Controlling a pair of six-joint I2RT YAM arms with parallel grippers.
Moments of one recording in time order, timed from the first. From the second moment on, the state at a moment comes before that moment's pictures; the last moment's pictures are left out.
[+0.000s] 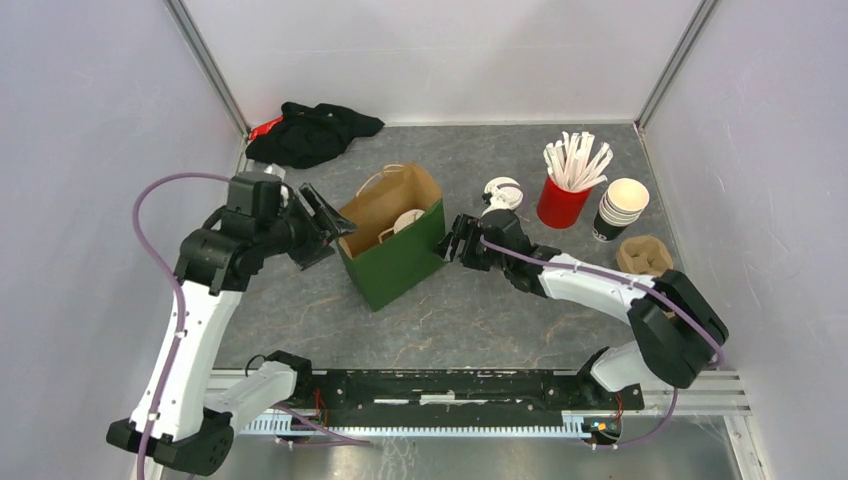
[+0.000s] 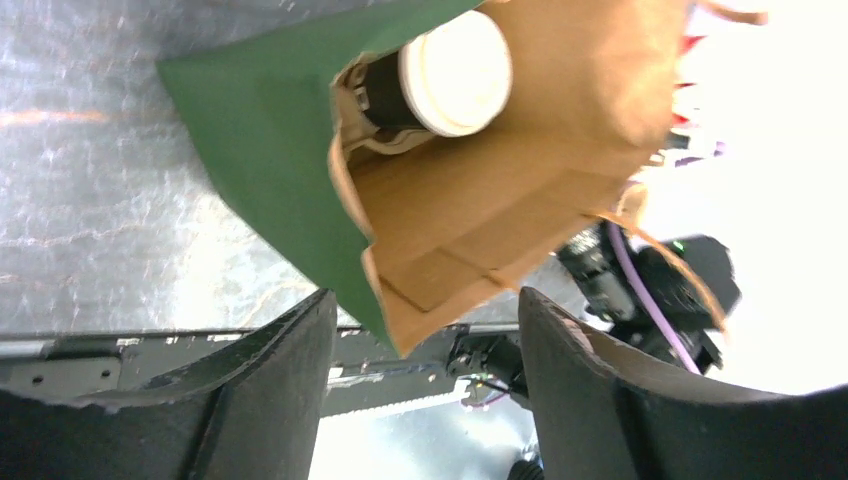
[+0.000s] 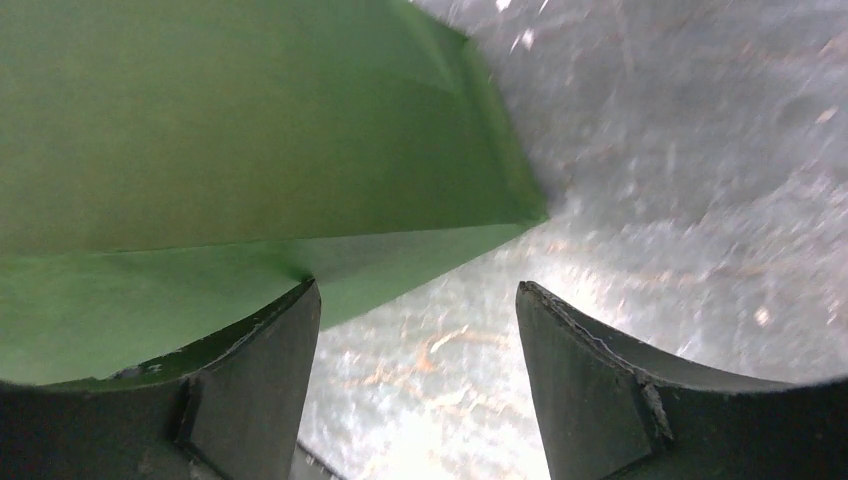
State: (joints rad) left arm -0.30 0.98 1.33 -1.14 0.17 -0.93; right arm 0.74 1.41 0.74 0.10 0.00 0.89
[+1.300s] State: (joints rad) left arm -0.10 1.31 0.79 -0.64 0.18 -0.78; right arm 0.65 1.76 1.06 -0.18 -0.13 0.56
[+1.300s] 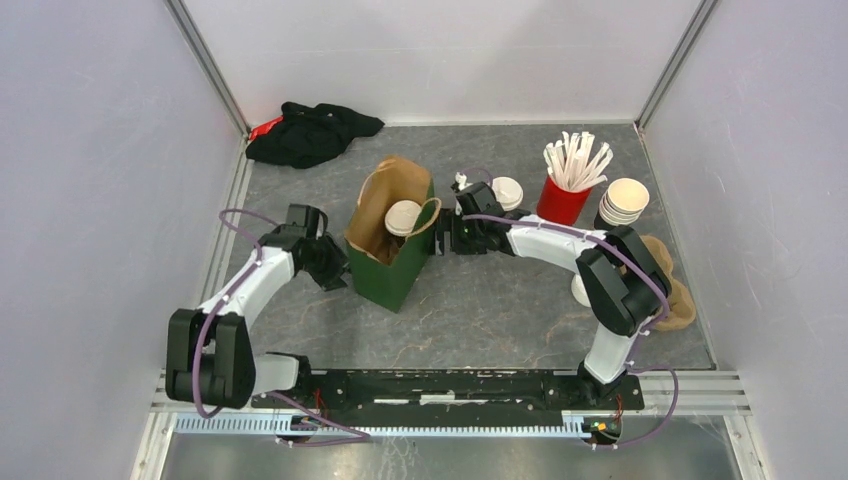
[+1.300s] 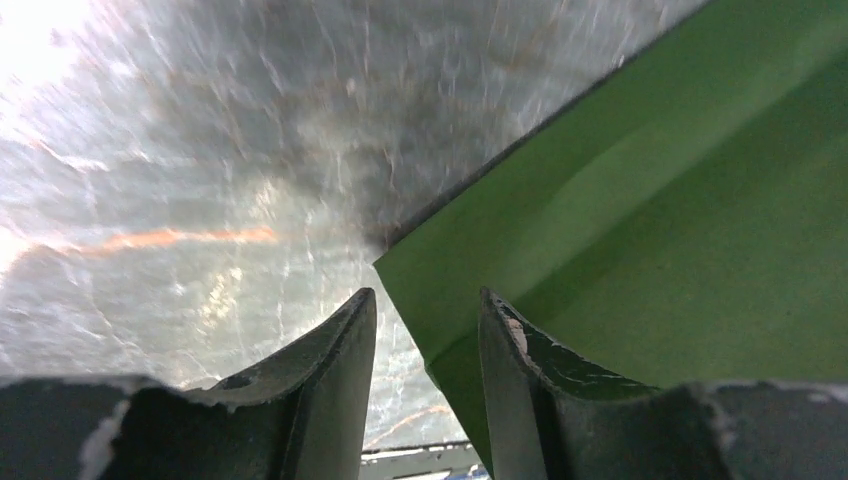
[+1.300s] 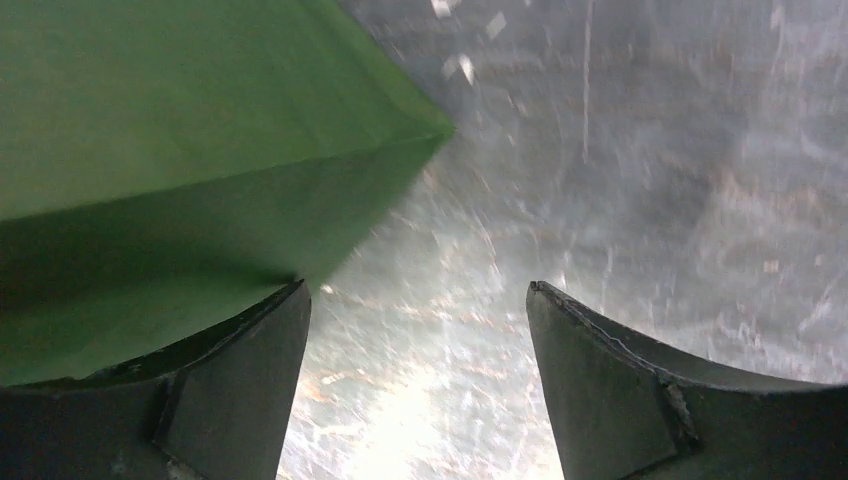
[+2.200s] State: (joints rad) left arm -0.68 1.09 0.62 -0.41 0.02 -1.33; right arm 0.54 1.93 1.65 -0.55 -0.07 0.15
